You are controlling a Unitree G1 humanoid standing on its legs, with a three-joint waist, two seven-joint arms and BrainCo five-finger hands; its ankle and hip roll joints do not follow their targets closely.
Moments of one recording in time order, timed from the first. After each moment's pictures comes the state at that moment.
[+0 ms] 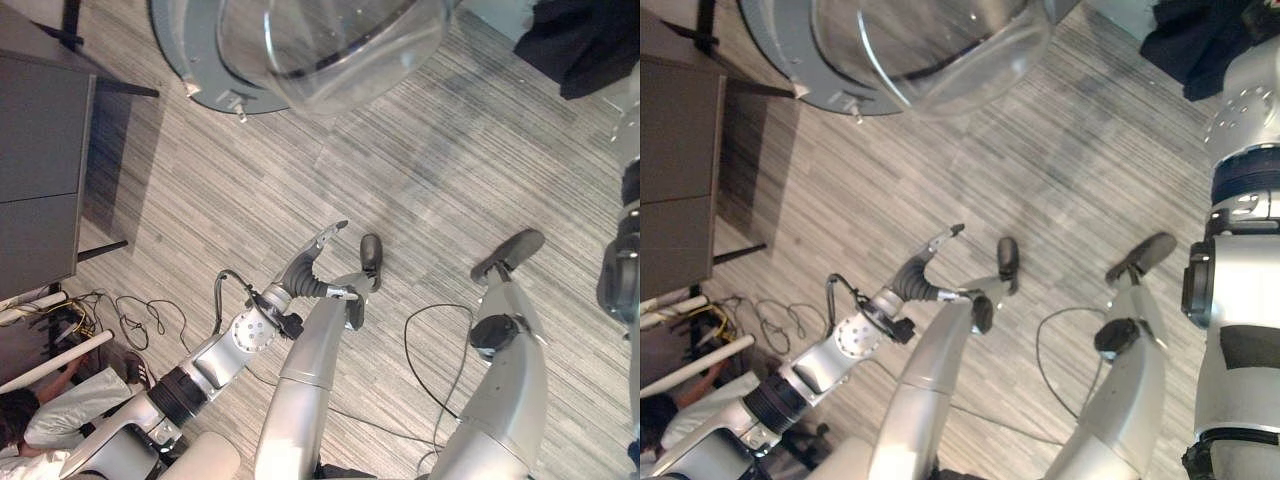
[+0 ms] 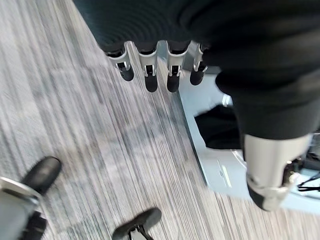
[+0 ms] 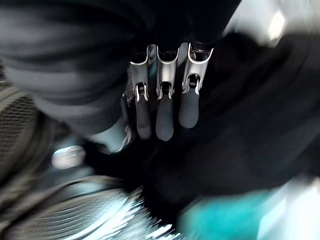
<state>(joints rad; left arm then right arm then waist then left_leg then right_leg) -0.44 0.53 -0.68 0.06 -0.07 -0.16 0.21 -1.44 -0.74 0.16 1.19 0.81 -0.29 -0.45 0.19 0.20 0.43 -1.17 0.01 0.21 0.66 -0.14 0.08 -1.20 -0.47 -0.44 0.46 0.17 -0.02</state>
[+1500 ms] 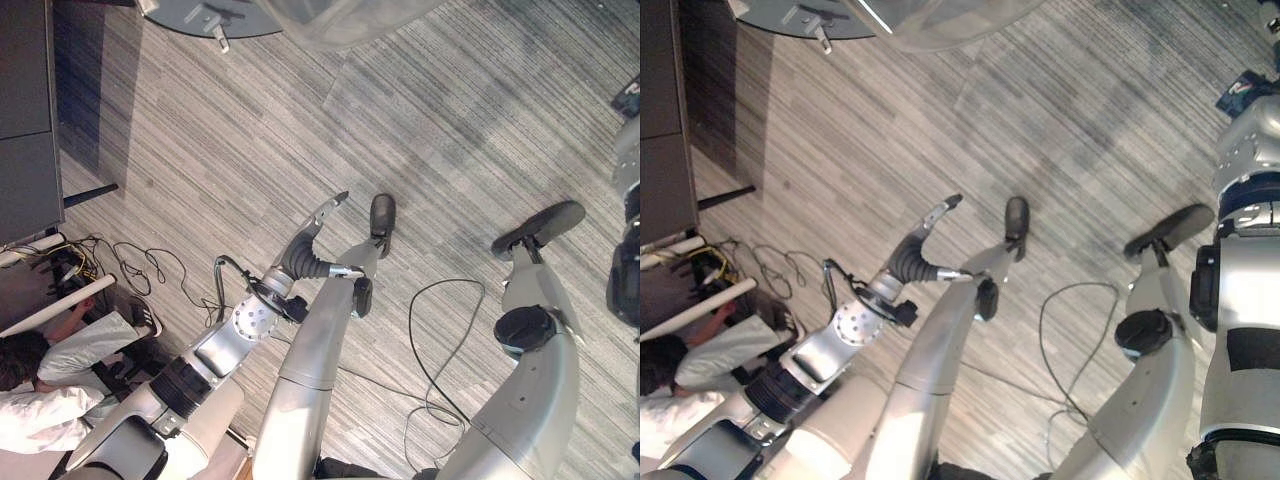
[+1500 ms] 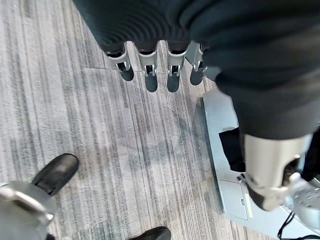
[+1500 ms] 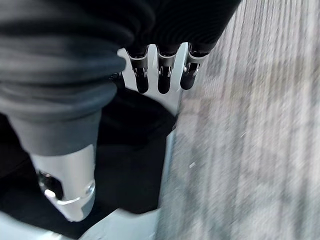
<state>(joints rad) -0.47 0.55 -0.63 0.01 -0.11 -0.17 0.26 -1.53 -0.79 0.18 1.39 0.70 -0.15 -0.37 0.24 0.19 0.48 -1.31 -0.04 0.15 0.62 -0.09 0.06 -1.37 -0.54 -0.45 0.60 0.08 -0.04</state>
